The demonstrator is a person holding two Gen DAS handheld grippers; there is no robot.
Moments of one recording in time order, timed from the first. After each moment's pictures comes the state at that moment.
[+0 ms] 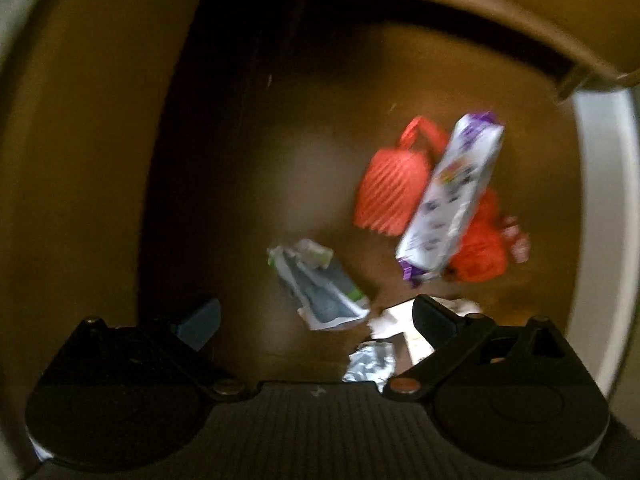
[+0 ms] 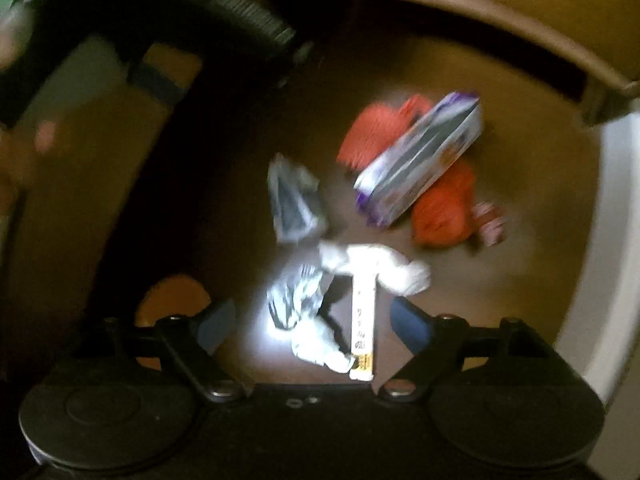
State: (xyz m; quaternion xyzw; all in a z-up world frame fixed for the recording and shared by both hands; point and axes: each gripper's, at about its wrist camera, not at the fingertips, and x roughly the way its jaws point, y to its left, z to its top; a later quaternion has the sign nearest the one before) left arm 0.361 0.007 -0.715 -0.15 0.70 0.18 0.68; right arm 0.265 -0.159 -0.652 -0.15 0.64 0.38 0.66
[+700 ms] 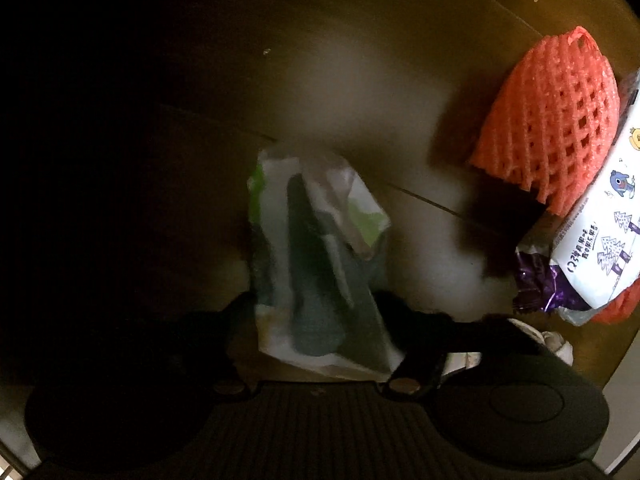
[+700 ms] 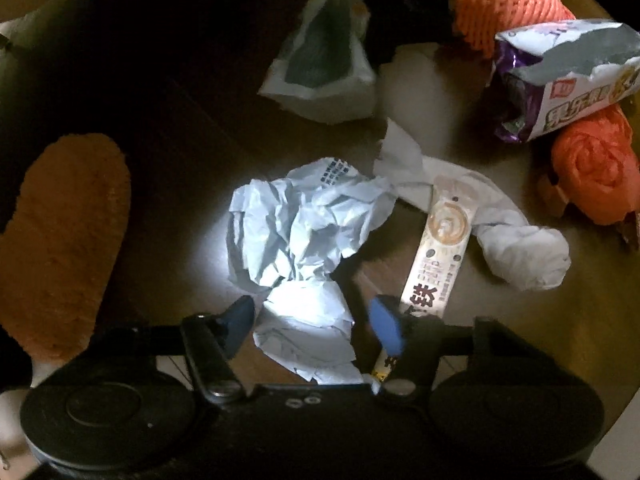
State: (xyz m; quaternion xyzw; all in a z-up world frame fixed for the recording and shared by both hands) left arm 0.336 0.034 -0.882 -0.26 0.74 0.21 0.58; right arm 0.190 -0.123 -0.812 -0.29 0.62 0.43 0.59
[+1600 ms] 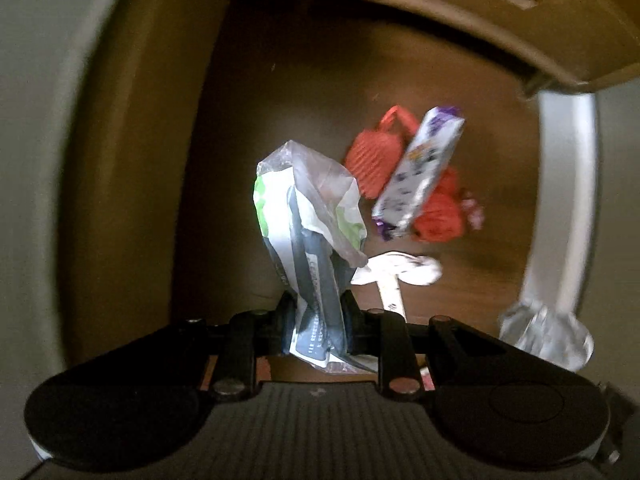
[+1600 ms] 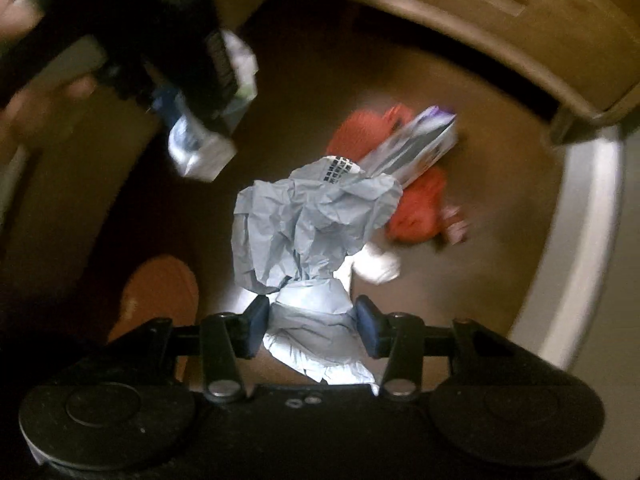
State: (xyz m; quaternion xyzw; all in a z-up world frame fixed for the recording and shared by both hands) left arm 0.346 0.013 -0.597 -0.18 0.70 0.15 0.67; right arm 0.253 -0.171 -0.552 -0.19 0.62 0.35 0.68
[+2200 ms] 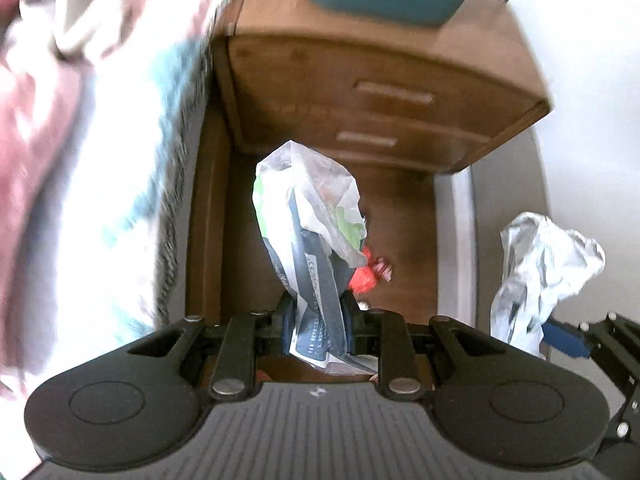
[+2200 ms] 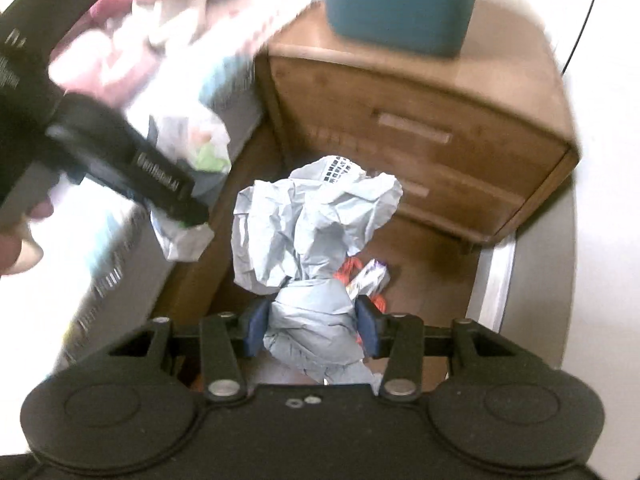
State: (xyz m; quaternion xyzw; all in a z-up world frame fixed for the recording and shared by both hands) left arm 0.346 0.022 -0.310 -0.15 0.62 0.09 0.77; right arm 0.304 -0.154 -0.273 -0.13 0.54 0.31 0.77
